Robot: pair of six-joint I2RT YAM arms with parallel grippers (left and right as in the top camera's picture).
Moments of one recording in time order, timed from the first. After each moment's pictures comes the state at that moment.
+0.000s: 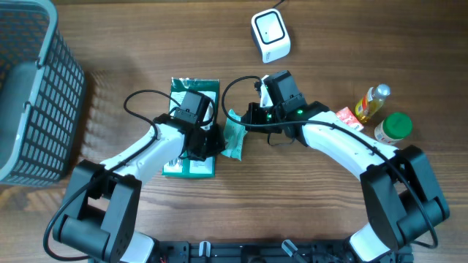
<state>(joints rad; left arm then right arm) -0.39 1.67 0.87 -0.50 0.37 -0.65 0.50 1.76 1.02 -0.25 -0.42 0.61</state>
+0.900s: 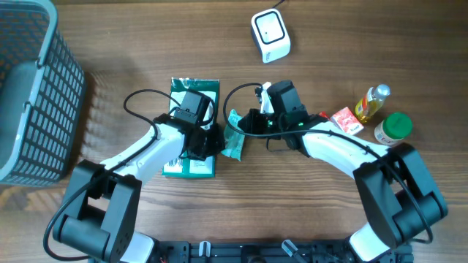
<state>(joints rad) -0.39 1.67 0.87 -0.49 0.36 -0.65 0.50 1.78 0.88 0.01 -0.47 0.67</state>
